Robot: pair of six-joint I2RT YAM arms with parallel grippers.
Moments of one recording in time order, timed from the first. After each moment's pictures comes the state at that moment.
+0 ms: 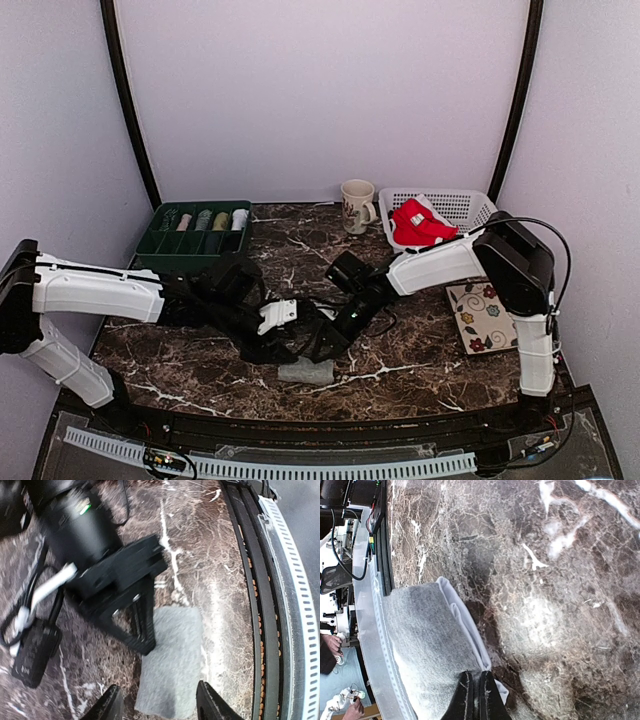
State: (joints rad) left arm -0.95 1.45 0.81 -0.25 0.37 0.42; right arm 0.92 2.10 1.32 -0.43 -0.79 0.06
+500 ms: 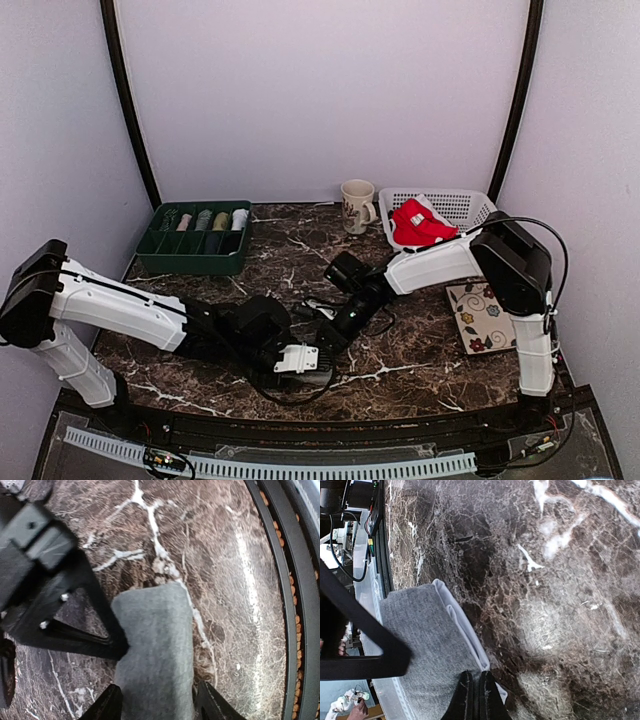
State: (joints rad) left arm -1.16 1.54 0.80 -0.20 0.03 0.54; right arm 0.92 2.12 1.34 -0.45 -0.79 0.08
